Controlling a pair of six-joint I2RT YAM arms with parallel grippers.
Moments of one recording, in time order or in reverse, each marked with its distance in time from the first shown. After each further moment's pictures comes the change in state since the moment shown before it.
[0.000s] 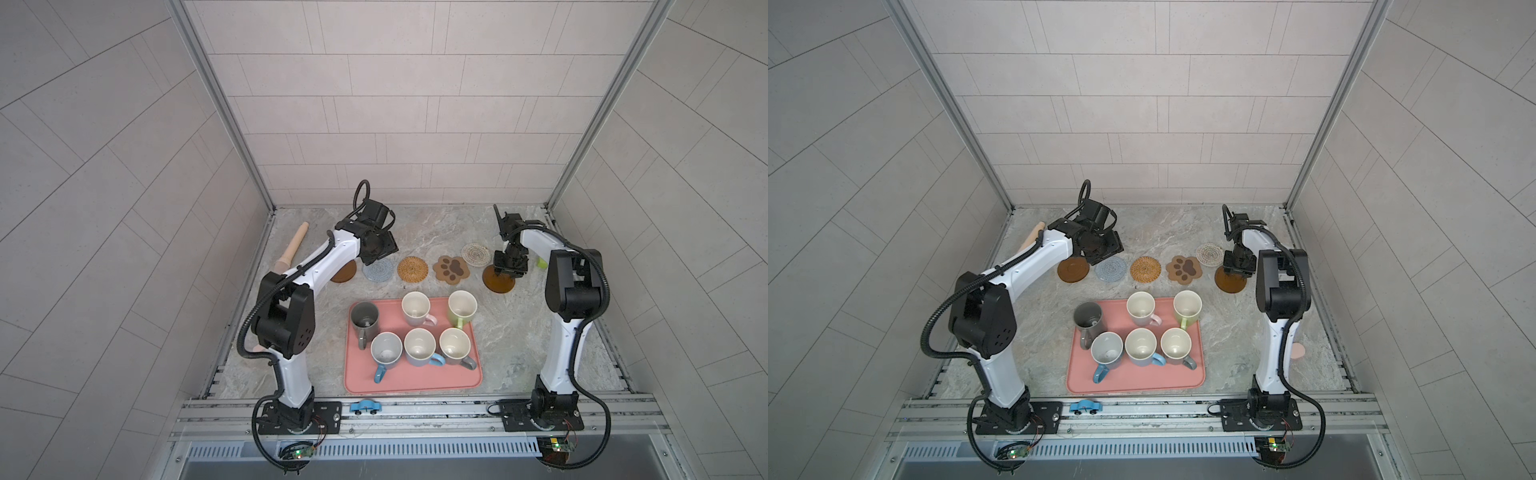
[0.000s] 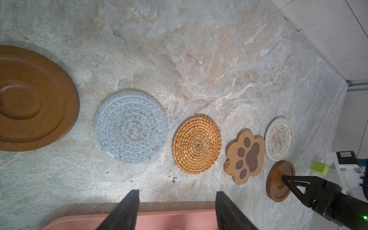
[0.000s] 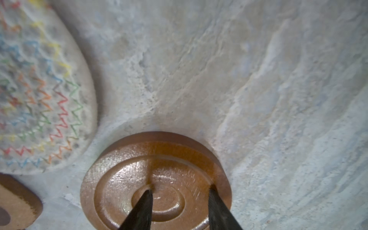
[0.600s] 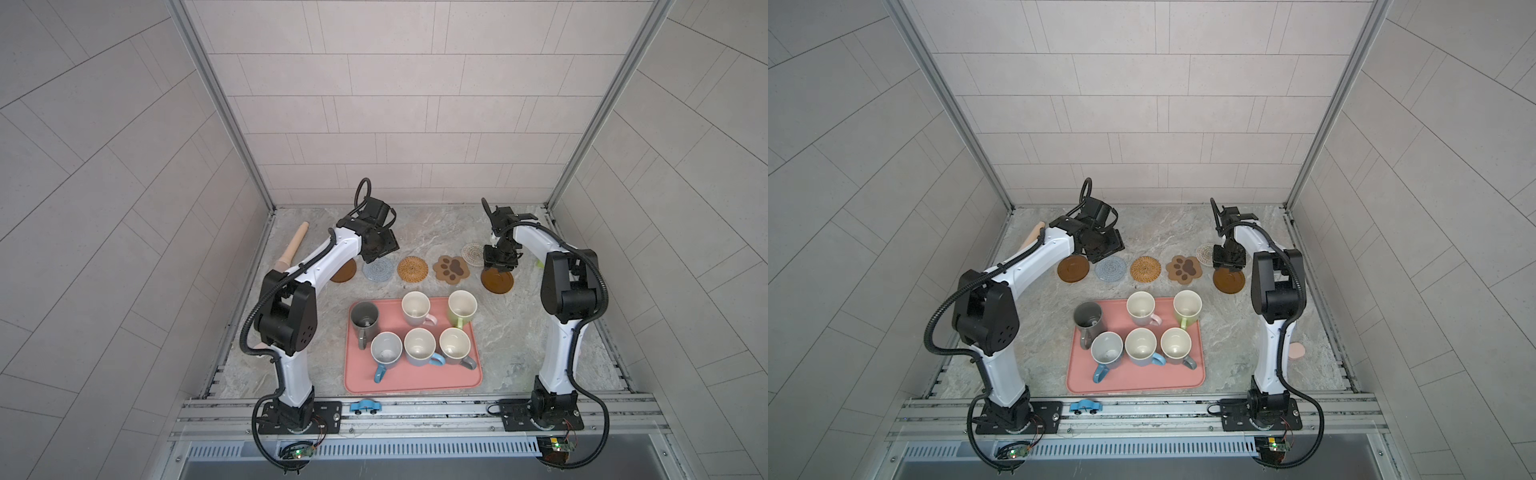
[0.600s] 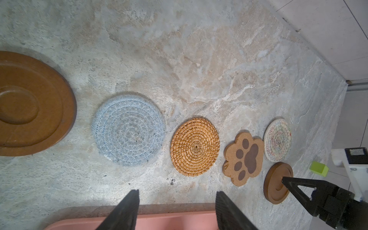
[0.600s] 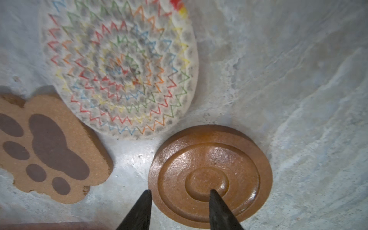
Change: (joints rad) left arm 0.000 0.024 0.033 -0.011 0.001 0.003; right arm 0.070 -0.019 0.050 -0.048 -0.108 -0.041
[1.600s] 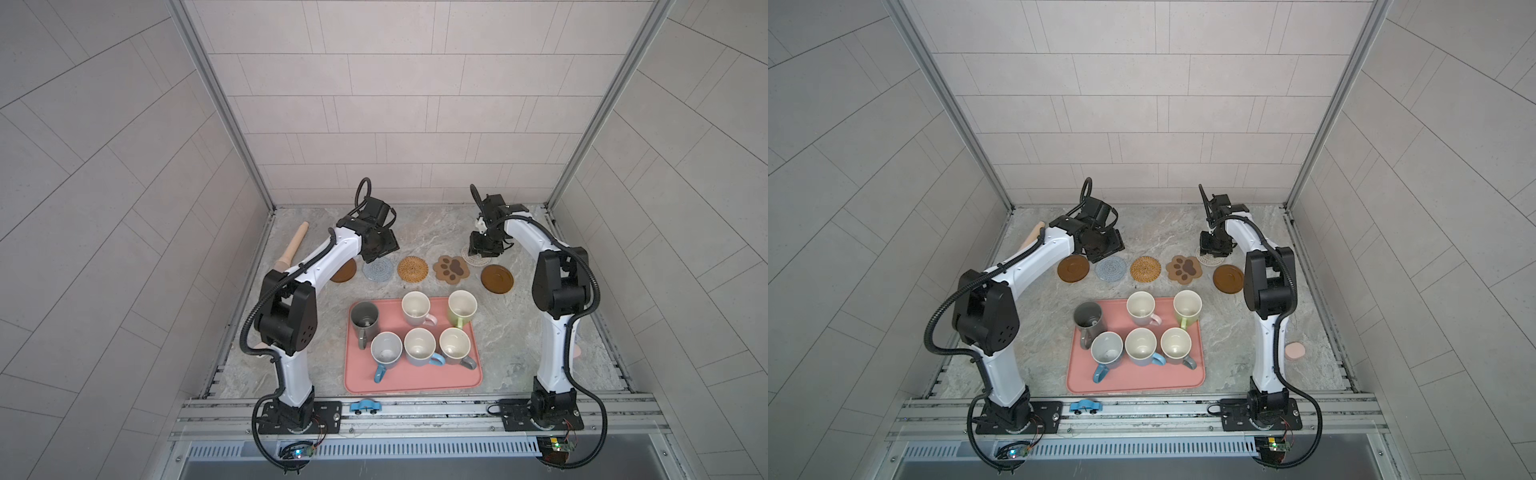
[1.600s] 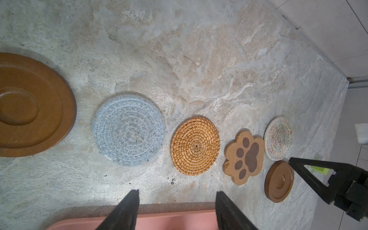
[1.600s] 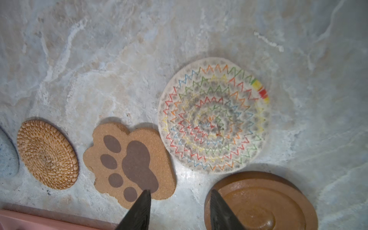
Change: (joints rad) left arm 0.000 0.001 0.008 -0.008 0.003 0.014; right arm 0.059 0.087 0.214 0.027 -0.119 -0.017
